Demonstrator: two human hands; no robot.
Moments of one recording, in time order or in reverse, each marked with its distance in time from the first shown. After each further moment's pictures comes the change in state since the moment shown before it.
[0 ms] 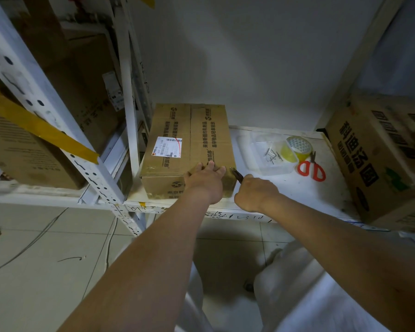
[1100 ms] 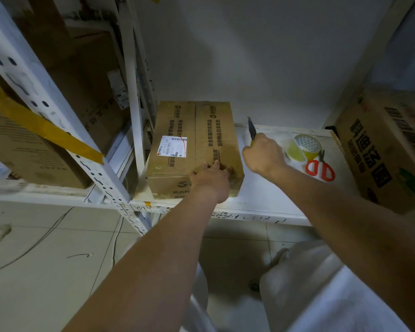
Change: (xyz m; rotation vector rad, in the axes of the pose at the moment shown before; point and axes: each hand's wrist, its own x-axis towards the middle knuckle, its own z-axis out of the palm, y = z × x) left_hand -0.003 0.003 -0.009 0.047 -0.032 -0.001; right_hand 0.039 -0.014 -0.046 0.333 0.382 -0.010
